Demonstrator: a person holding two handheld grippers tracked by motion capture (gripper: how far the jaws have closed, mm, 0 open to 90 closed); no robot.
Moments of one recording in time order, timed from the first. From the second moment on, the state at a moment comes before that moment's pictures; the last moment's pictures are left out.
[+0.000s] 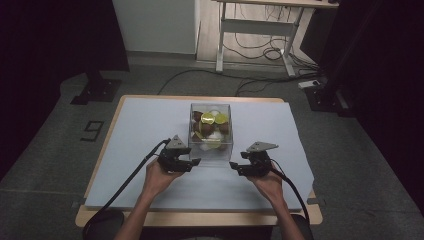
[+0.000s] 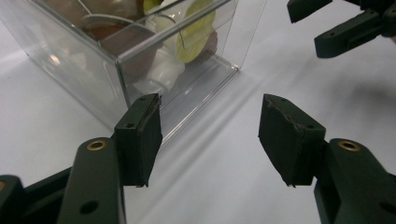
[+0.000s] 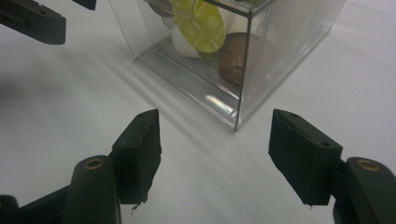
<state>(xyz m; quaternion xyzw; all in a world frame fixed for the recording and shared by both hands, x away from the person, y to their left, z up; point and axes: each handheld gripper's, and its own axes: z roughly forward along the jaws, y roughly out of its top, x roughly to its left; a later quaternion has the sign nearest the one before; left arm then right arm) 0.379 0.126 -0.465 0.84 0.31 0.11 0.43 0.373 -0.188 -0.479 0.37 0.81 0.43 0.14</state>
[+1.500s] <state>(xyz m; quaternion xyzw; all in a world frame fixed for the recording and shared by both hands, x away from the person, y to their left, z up) 0.398 0.104 -0.471 0.84 0.30 0.09 0.44 0.385 -0.152 -0.477 0.34 0.81 0.46 0.12</state>
